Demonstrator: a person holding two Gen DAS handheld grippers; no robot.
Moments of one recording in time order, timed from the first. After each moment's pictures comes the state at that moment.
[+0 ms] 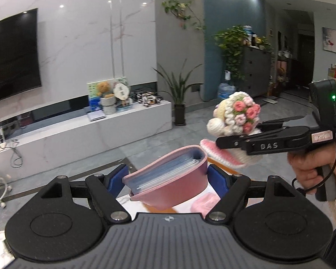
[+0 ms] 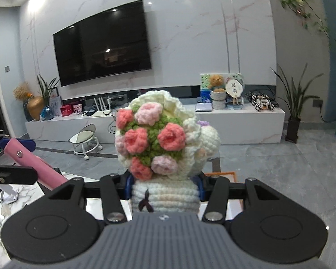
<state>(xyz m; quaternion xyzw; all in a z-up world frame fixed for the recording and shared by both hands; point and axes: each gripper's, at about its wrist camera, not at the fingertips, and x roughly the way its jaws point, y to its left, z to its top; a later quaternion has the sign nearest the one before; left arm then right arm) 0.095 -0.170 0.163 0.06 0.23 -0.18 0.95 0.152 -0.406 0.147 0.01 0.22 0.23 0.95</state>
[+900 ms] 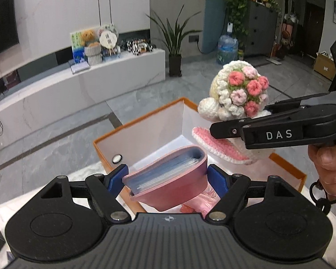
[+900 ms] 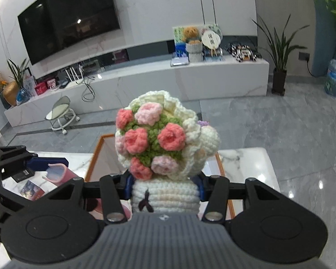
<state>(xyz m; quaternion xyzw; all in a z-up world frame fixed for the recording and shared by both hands) 0.211 -0.227 0.054 0.08 0.36 -0.18 0.91 0.235 -0.429 0.061 0.03 0.33 0.18 0.92</state>
